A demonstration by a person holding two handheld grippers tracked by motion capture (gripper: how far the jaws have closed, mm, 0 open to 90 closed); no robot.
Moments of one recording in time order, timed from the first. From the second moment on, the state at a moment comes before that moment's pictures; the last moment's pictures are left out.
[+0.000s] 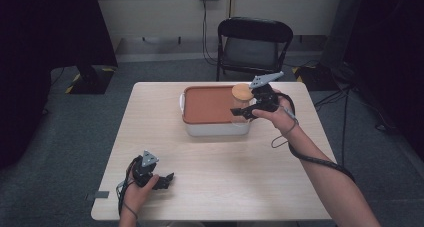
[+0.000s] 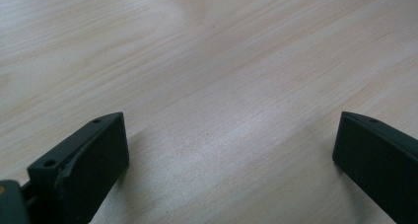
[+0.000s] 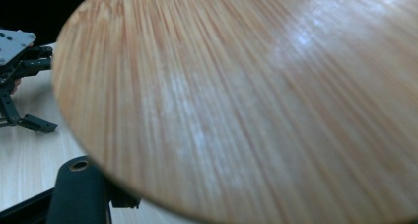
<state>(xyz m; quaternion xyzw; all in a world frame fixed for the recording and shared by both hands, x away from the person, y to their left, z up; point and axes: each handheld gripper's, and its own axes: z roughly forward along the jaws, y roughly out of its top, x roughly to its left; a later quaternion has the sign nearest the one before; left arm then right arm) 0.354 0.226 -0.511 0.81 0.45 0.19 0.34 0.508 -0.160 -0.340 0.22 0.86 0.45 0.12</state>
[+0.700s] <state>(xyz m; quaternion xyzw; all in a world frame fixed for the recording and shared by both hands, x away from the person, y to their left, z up) 0.354 0.226 -0.511 0.81 0.45 0.19 0.34 0.526 -0.144 -0.340 0.23 0.86 0.44 0.13</state>
